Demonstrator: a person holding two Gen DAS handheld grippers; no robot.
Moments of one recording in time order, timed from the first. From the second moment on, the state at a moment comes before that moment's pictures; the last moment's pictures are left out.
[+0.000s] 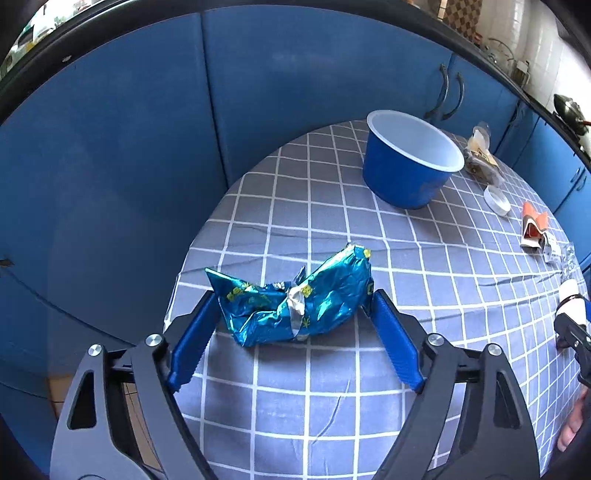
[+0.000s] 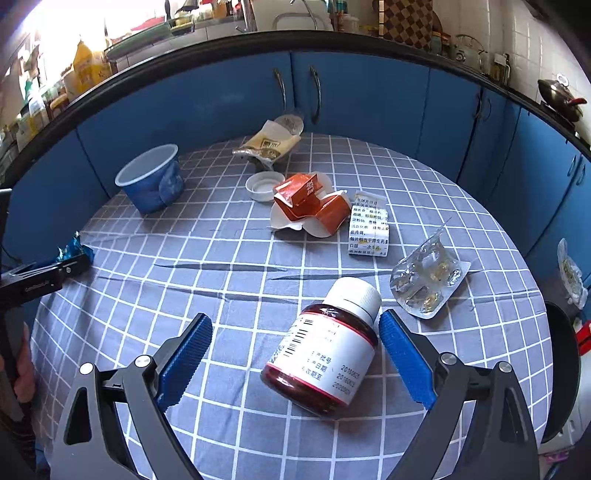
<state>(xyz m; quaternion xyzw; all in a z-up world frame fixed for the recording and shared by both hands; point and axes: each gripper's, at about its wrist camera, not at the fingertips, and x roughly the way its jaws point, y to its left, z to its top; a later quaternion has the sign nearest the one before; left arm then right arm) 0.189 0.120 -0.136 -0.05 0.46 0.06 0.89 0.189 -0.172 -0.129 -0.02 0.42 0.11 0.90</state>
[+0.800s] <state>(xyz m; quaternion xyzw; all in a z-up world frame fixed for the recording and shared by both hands) 0.170 0.116 -0.127 -0.04 0.45 0.05 0.89 0.183 -0.171 -0.127 -0.04 0.42 0.12 0.90</state>
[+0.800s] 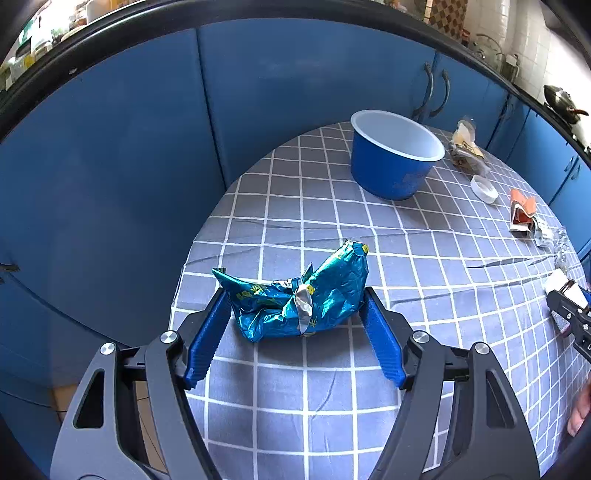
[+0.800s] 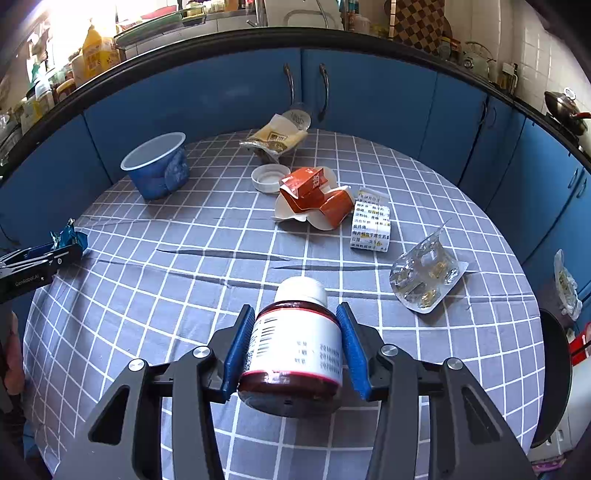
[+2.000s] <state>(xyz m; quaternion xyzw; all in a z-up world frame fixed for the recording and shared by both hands) 0.133 -0.113 -0.097 0.11 0.42 -0.11 0.89 0.113 -0.295 -0.108 -0.06 0.37 0.08 0.93</state>
